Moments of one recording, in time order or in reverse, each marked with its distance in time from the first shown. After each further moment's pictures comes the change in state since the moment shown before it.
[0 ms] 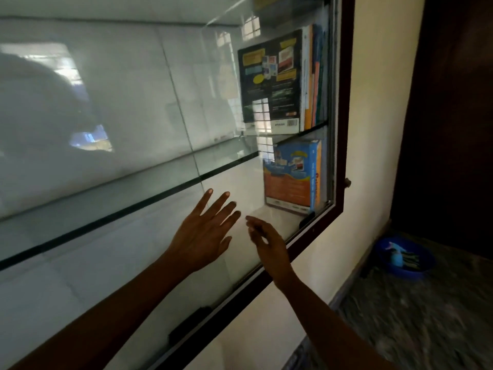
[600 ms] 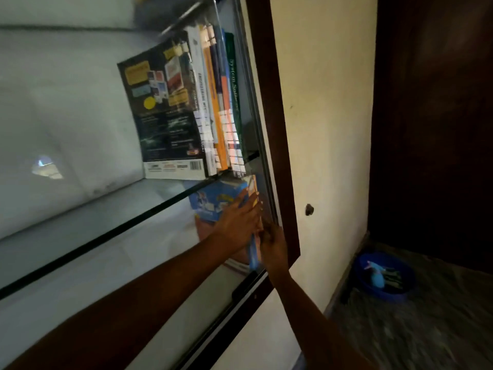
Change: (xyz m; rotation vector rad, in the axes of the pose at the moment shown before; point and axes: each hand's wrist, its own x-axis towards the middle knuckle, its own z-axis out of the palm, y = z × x) left_hand 0.324 0.091 0.143 0.188 -0.117 0.258; right_hand 0.212 0.086 -0.188 -0.144 0.296 0.072
